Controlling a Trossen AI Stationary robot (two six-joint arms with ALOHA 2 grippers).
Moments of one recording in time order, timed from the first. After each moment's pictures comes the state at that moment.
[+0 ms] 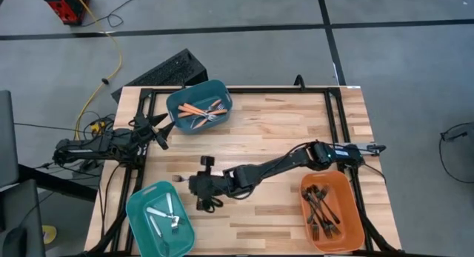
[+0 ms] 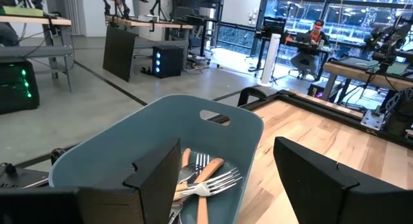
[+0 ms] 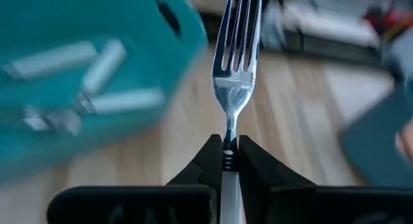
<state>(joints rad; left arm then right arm) 0.00 0.04 0.21 -0.28 -0.75 -0.22 0.29 2.39 2.18 -0.43 0.44 0.03</state>
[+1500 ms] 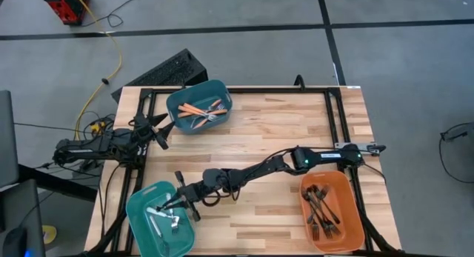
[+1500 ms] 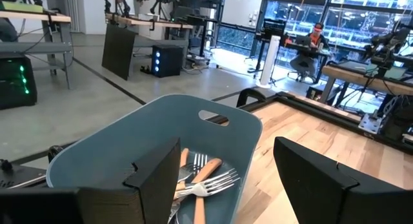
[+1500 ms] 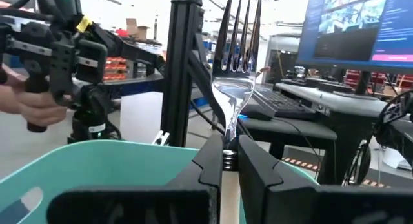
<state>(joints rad) -0.01 0.04 0.21 -0.28 -0.75 -0.24 0.22 2.69 2.20 0.69 -0.27 -0.08</state>
